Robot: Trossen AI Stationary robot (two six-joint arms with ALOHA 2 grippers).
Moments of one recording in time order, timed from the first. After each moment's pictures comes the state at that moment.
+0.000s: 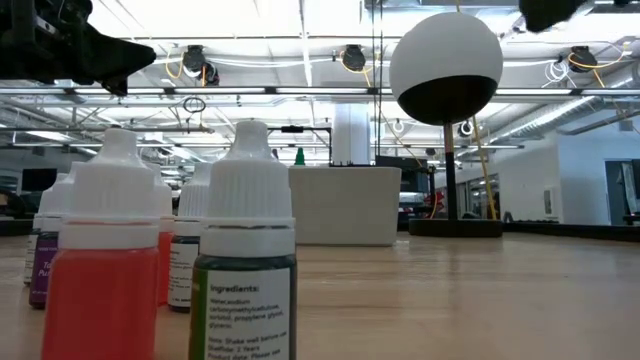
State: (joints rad) left arm 0.06 0.07 0.12 0.05 0.00 0.12; right arm 0.62 0.79 0.27 0.60 0.22 -0.06
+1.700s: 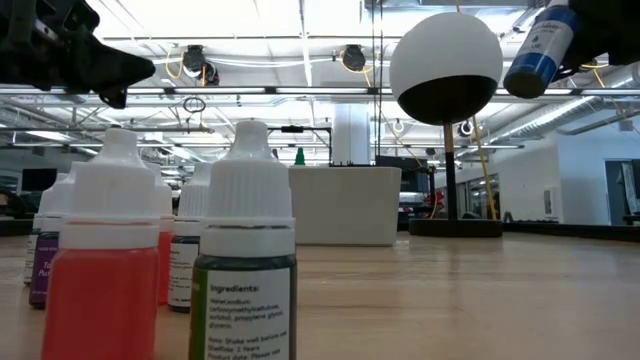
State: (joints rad) left arm 0.06 0.07 0.12 -0.01 0.00 0.00; right arm 0.57 0.29 0.11 0.25 0.37 -0.06
